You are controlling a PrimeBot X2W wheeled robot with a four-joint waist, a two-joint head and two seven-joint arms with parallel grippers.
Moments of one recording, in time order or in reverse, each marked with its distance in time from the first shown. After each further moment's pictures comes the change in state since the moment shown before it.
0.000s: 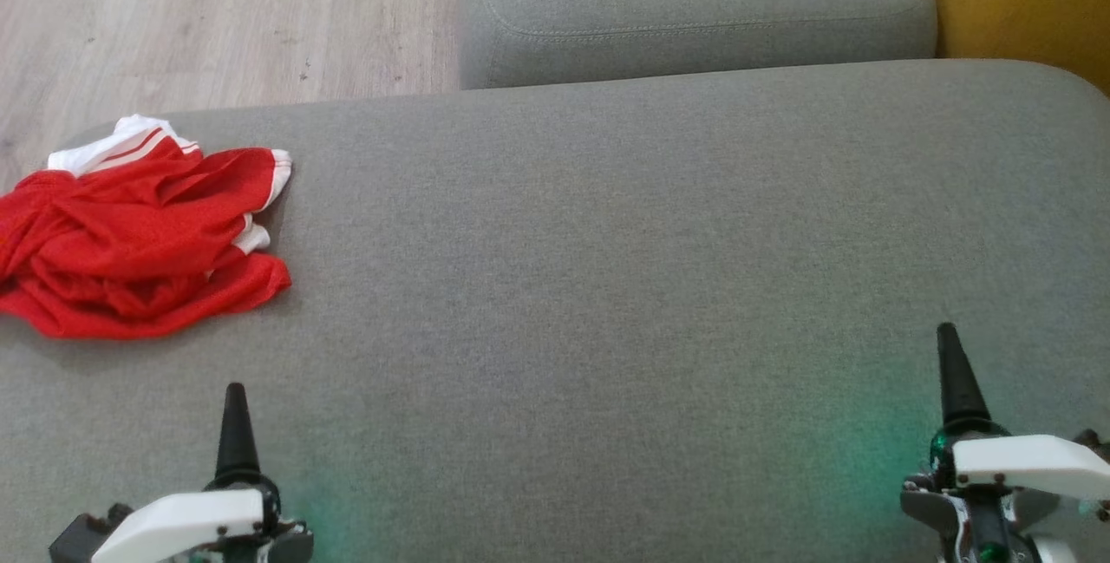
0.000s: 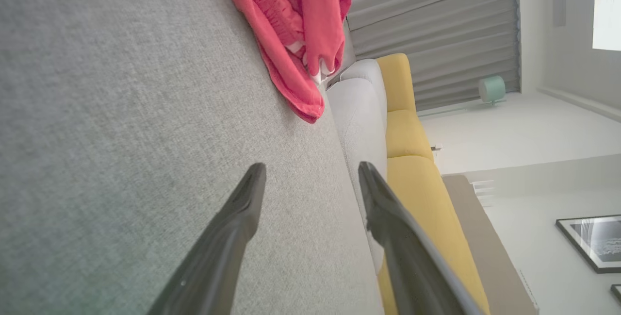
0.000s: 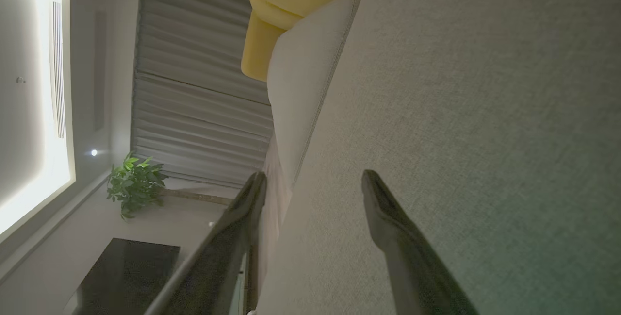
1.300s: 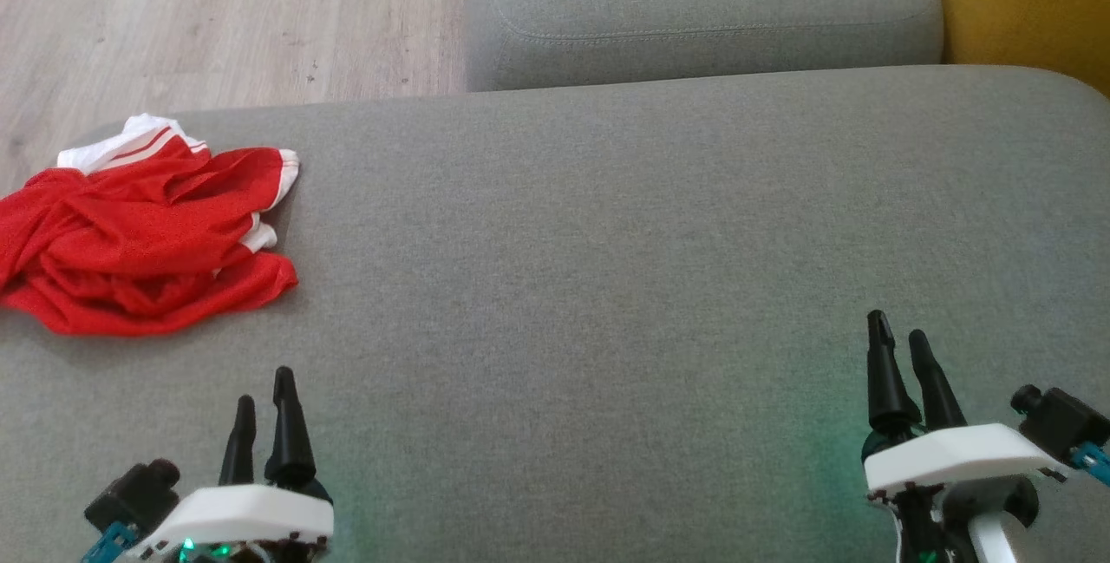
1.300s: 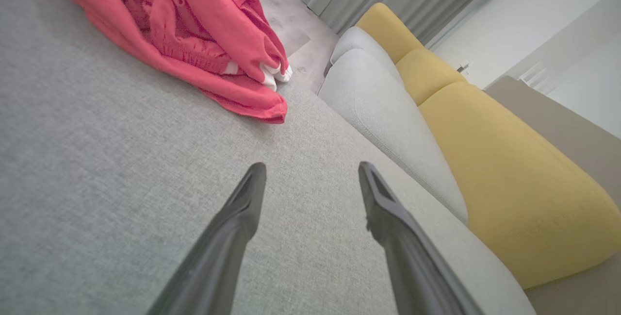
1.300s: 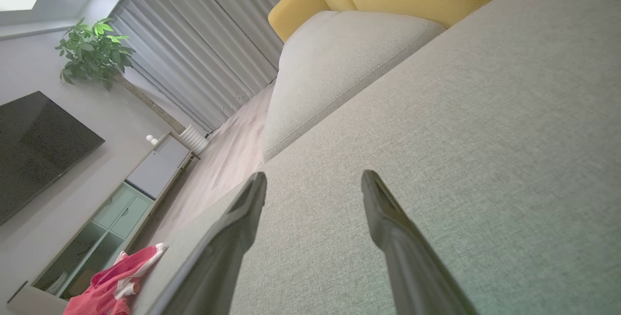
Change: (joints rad) left arm 0.001 0.025 -0.092 0.000 0.563 0.016 -0.115; right arm 0.000 0.000 0.106 -0.028 -0.589 0.000 -0.114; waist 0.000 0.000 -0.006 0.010
